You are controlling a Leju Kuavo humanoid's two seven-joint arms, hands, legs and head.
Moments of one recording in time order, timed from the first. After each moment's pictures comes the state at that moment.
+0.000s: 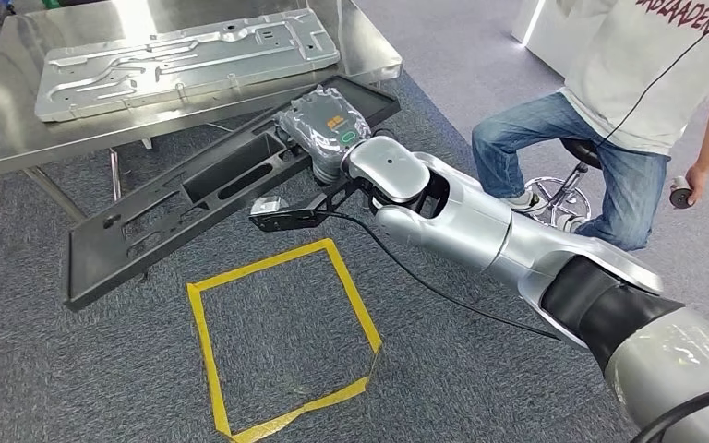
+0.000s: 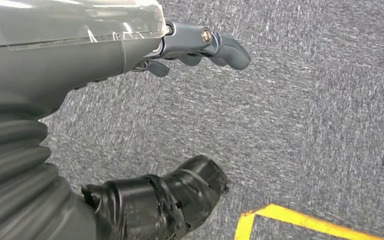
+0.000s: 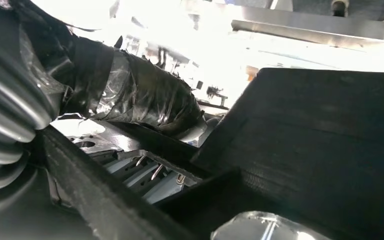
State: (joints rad) left arm -0.09 0.03 -0.59 -0.23 0.82 0.48 -0.54; right arm -0.95 -0.41 0.90 -1.62 0.86 0.15 0.36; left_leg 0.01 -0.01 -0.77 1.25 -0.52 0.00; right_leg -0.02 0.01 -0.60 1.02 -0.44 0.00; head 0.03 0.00
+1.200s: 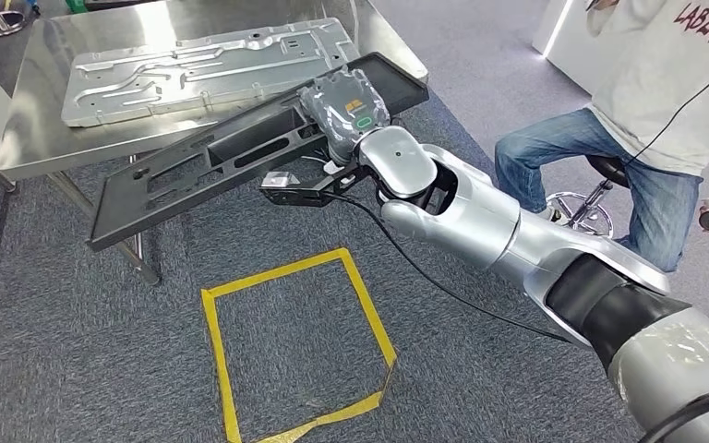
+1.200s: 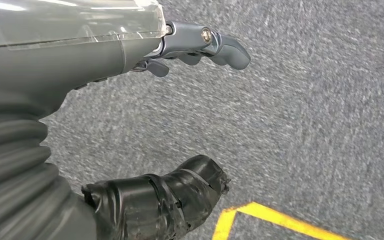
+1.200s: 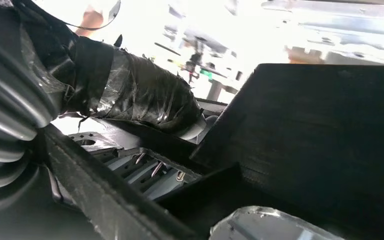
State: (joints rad) left arm -0.08 0.03 -0.59 -0.23 0.87 0.42 -0.56; right arm -0.95 -0.43 0.86 -1.63 0.95 0.18 0.54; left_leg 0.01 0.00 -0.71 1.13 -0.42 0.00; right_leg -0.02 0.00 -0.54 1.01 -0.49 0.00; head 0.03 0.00
